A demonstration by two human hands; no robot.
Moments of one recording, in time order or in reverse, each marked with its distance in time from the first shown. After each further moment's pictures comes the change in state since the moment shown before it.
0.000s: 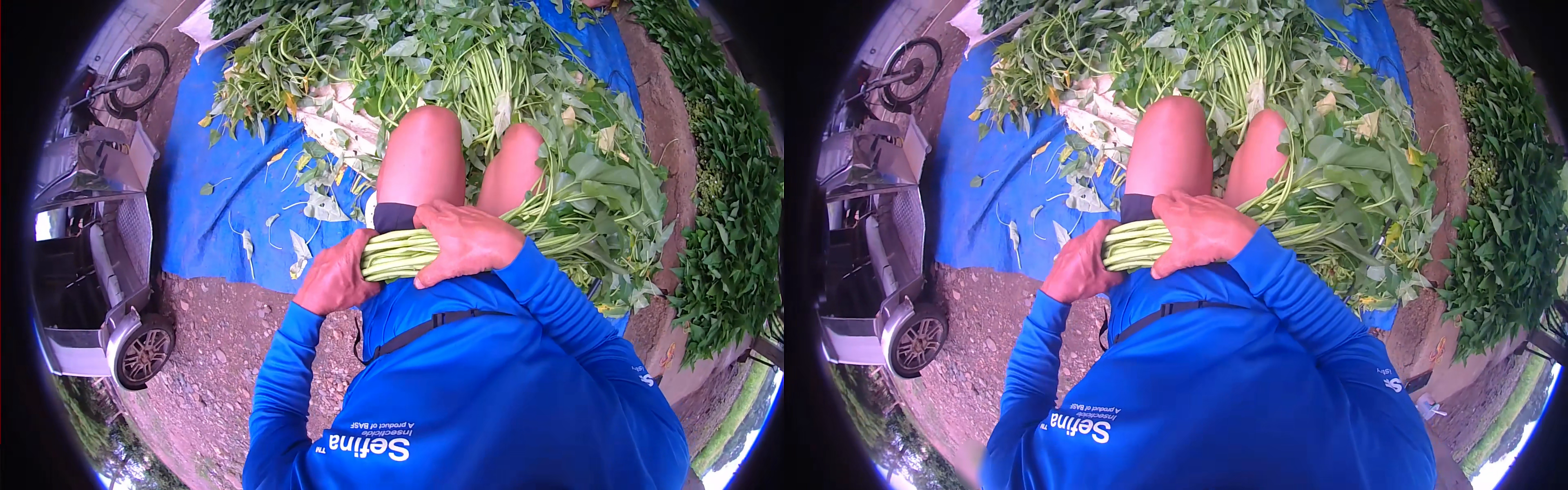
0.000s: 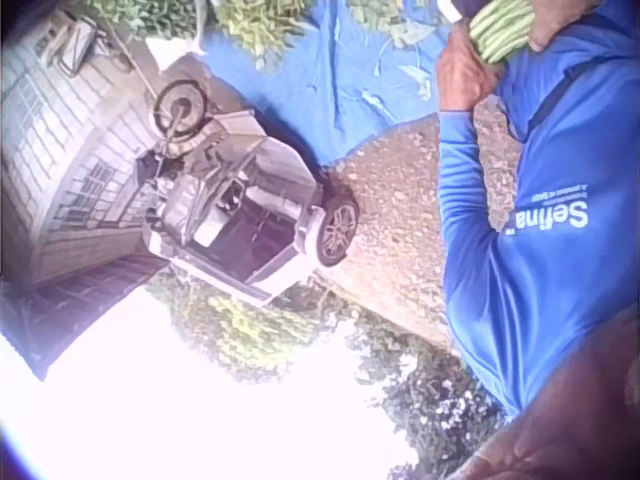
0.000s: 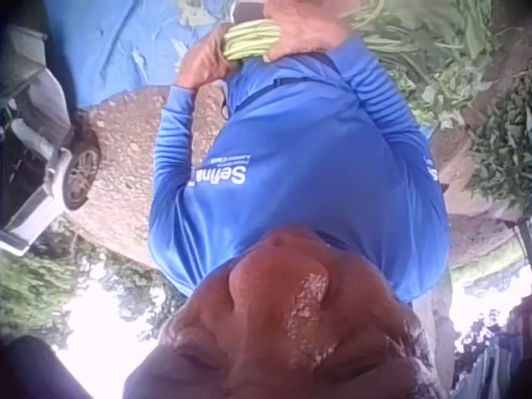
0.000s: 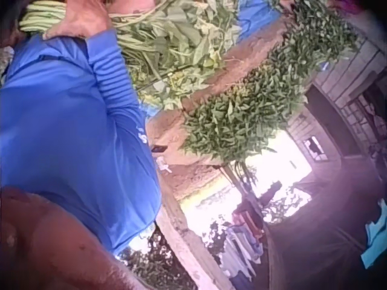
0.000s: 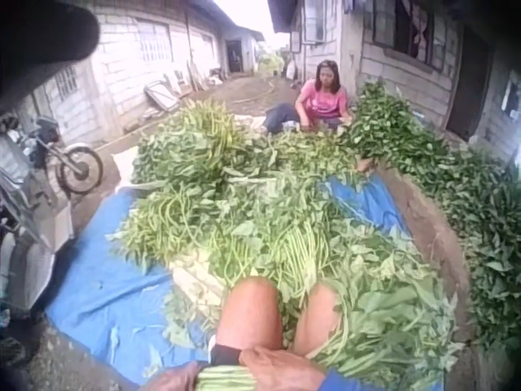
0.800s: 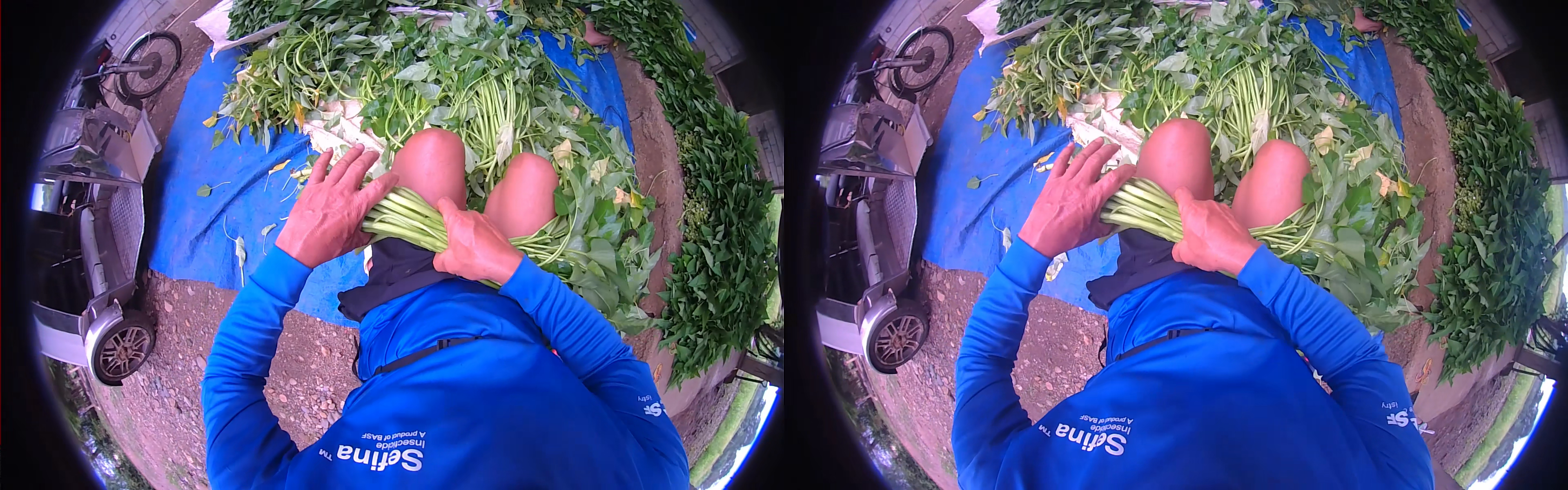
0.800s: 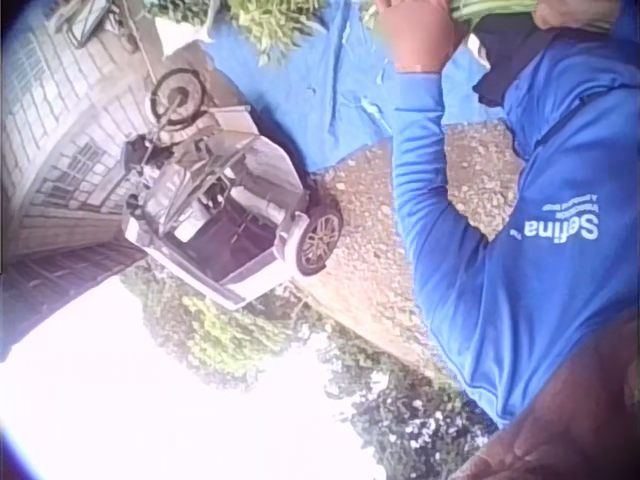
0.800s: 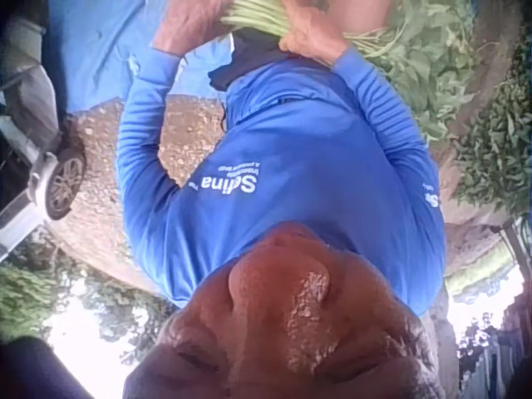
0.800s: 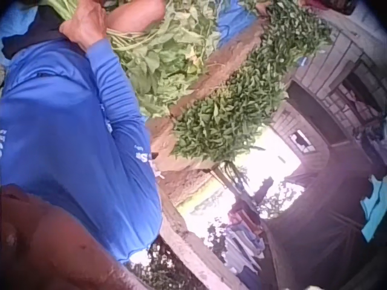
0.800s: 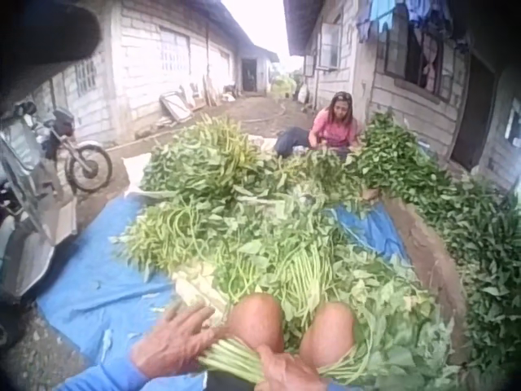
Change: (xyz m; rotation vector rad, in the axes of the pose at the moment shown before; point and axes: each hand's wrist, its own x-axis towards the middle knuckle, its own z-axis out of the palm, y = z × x) left_hand 0.063 0.006 -0.073 0.666 0.280 0.533; right_hand 0.010 -0.009 0.001 -0.034 0.220 0.218
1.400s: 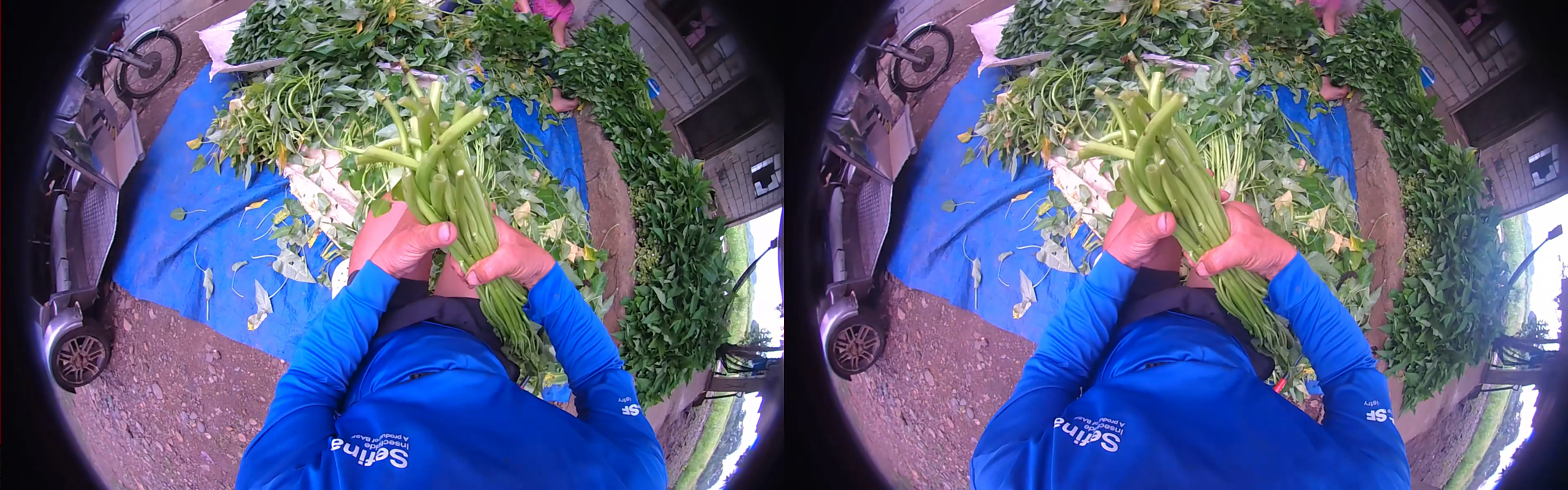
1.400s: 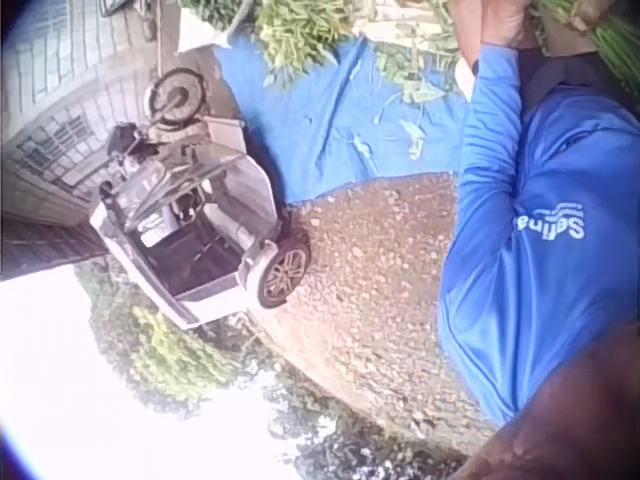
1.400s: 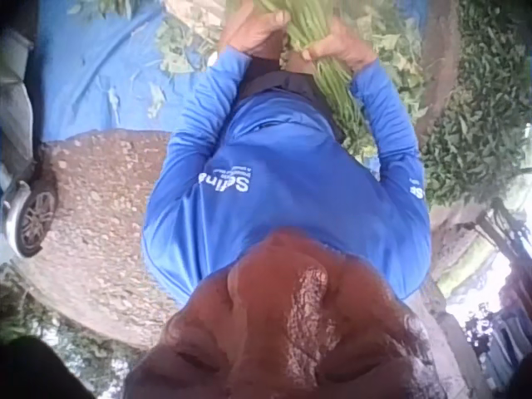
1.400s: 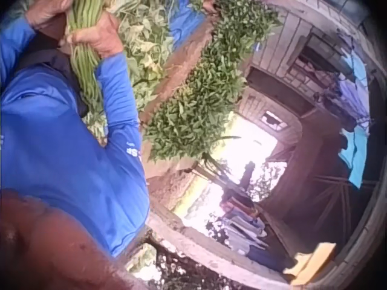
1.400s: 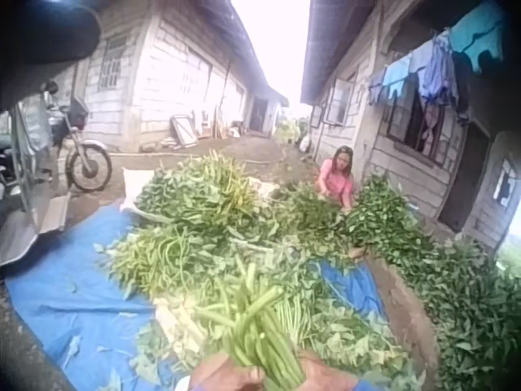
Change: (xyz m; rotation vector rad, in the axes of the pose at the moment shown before) left_hand 0.108 0.061 0.025 -2.024 0.387 -0.153; right_hand -0.023 0.004 -0.116 0.863 -0.163 -0.144
